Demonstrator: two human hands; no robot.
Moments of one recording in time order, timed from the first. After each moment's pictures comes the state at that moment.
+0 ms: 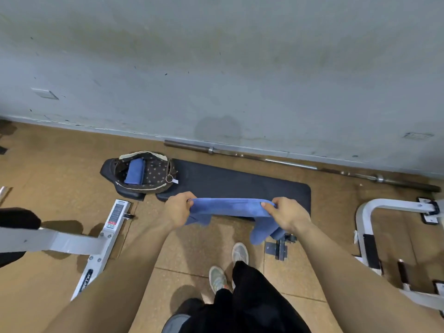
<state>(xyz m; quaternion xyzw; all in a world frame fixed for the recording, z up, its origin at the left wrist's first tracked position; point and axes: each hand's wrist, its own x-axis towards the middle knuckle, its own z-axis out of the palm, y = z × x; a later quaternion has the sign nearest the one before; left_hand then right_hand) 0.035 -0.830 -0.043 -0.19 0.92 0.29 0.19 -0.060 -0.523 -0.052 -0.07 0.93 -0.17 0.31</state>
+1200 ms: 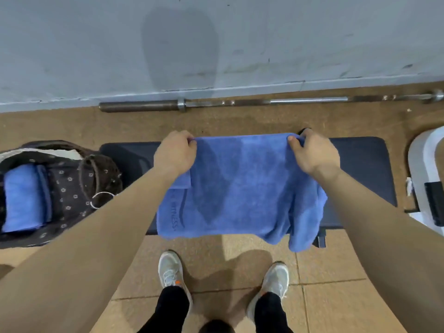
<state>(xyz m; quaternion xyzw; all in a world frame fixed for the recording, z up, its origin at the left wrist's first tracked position) -0.265 -0.915 -0.443 -0.13 0.94 0.24 0.19 -0.283 -0.594 -0.439 0.10 0.97 -0.15 0.18</state>
